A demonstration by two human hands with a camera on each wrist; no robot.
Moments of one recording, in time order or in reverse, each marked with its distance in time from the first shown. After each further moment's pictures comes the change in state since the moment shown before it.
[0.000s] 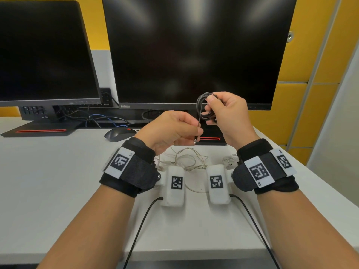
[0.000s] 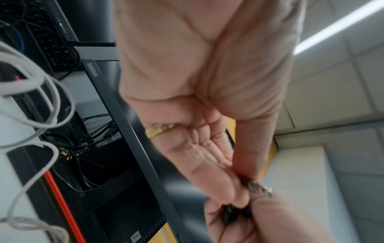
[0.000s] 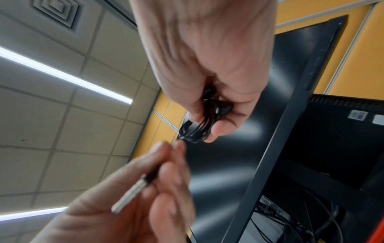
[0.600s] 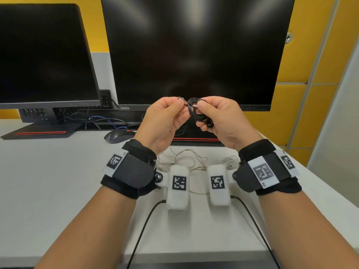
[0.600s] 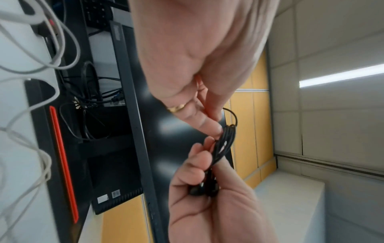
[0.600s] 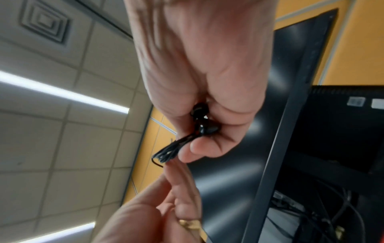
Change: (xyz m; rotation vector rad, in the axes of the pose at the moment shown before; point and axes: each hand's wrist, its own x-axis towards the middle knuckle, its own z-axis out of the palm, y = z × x) left_hand 0.010 -0.003 0.002 -0.471 0.274 0.255; right_hand -0.006 -0.010 -0.001 0.180 -0.267 0.128
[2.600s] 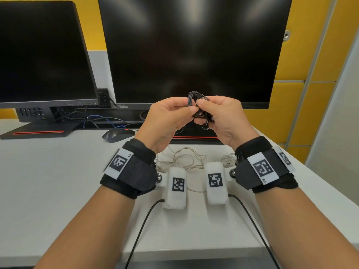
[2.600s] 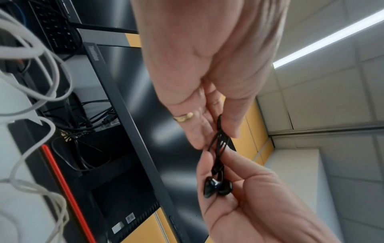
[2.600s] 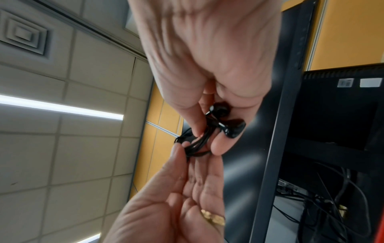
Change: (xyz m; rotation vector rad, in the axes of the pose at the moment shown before) left_hand -0.004 -0.002 0.001 0.244 -0.143 0.048; right_hand 0.002 0.003 0.002 0.128 0.152 0.055
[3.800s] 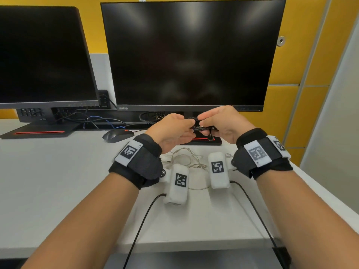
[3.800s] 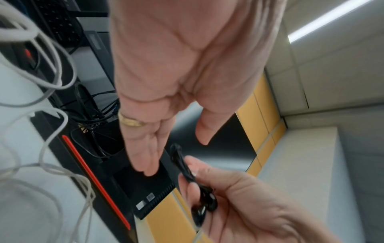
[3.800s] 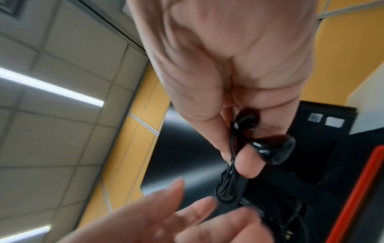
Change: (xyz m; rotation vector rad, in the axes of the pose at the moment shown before) left_hand 0.004 0.000 0.015 0.158 -0.018 -0.461; right_hand 0.005 -0.008 -0.016 -0.334 -0.008 0.275
